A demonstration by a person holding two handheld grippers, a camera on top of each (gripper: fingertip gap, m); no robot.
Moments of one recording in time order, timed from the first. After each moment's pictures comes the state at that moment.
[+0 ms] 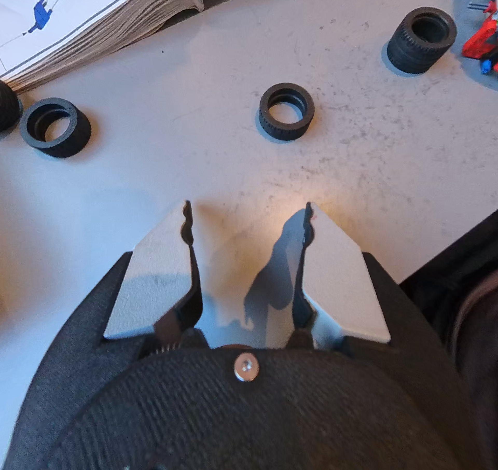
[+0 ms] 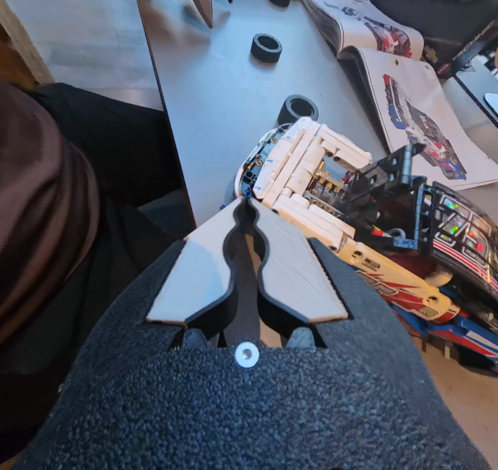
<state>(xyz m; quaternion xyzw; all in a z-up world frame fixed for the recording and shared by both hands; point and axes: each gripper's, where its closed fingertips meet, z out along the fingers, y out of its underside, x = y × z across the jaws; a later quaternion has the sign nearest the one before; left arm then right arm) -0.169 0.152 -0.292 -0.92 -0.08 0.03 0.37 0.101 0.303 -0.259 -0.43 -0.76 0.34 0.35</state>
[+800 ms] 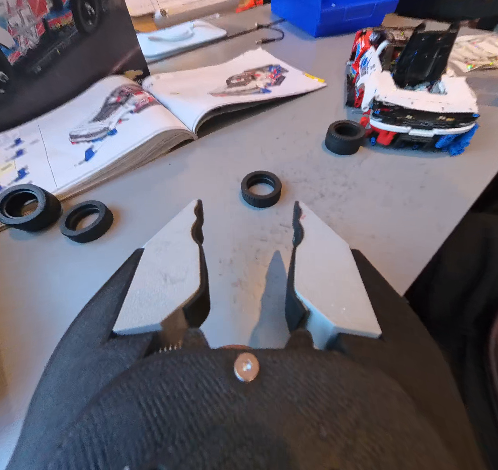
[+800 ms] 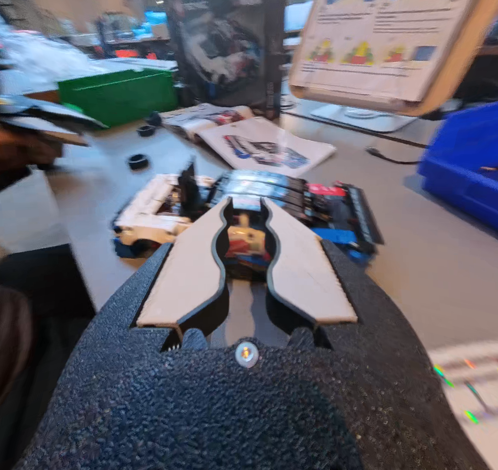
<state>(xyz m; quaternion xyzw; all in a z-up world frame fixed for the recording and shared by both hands) -0.160 0.176 -0.243 -0.84 0.00 0.03 0.55 0.118 0.459 -0.198 -0.56 -0.52 0.47 0.45</state>
